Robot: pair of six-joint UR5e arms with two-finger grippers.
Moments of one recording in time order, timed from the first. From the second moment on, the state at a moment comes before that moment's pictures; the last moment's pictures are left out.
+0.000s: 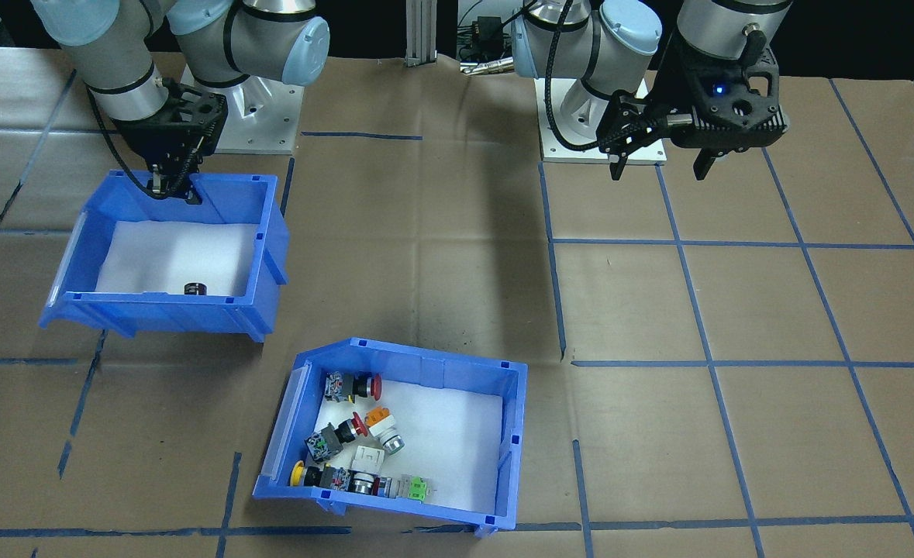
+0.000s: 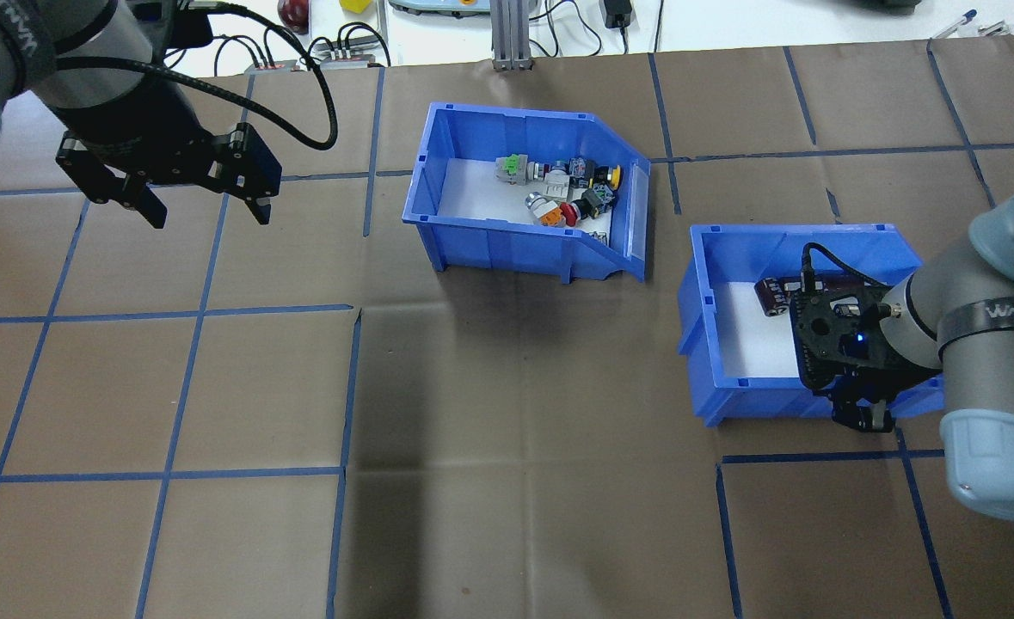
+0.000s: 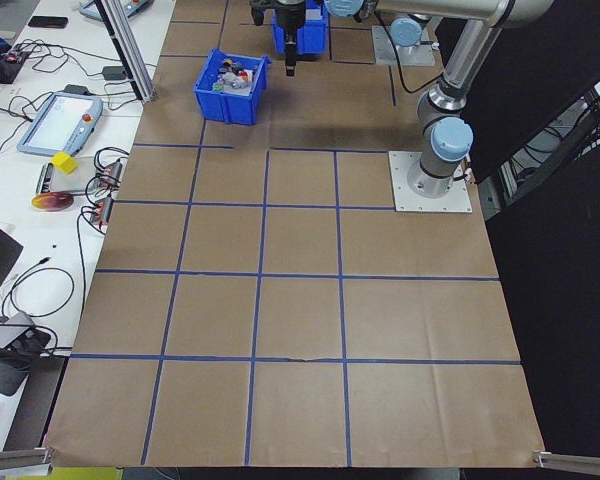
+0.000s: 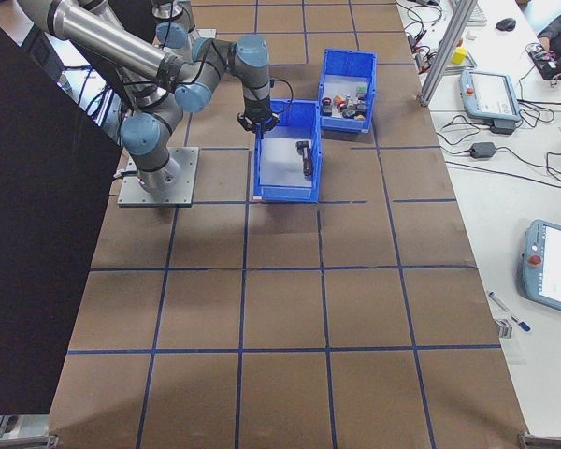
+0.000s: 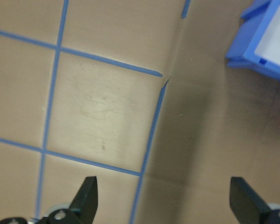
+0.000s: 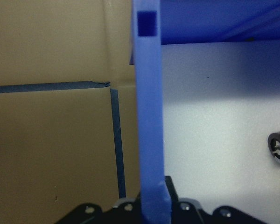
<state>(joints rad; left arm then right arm) -1.55 -1.51 -1.56 -1.63 1.63 0.09 1.32 -1.90 2.28 -1.96 -1.54 -1.76</state>
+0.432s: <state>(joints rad) -1.54 -1.51 -1.58 -1.62 1.59 0.21 1.53 -1.89 2.29 -1.99 -1.54 -1.55</state>
